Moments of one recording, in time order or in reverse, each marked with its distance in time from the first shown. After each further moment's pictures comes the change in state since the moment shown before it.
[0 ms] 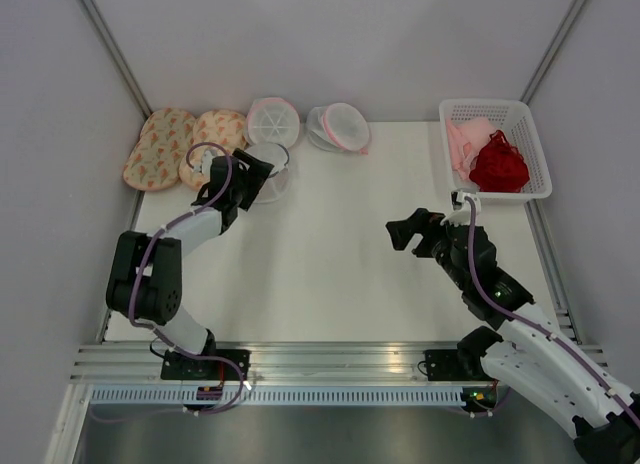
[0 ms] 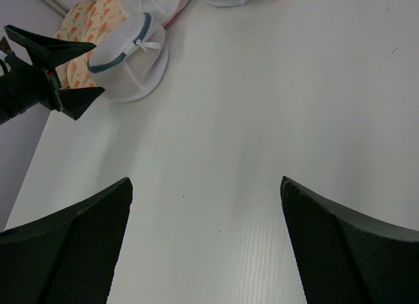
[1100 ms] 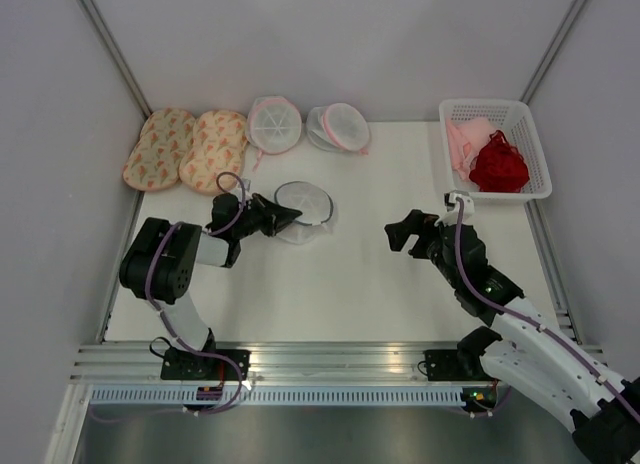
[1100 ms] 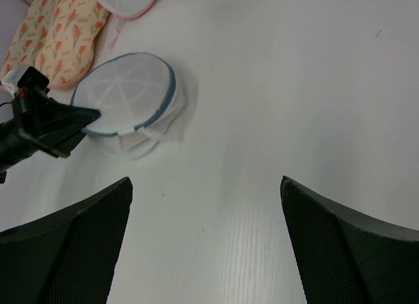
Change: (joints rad) left arm 0.014 0.193 -0.270 0.644 0.663 -0.193; right arm 0.000 0.047 -0.032 0.025 0.031 -0.006
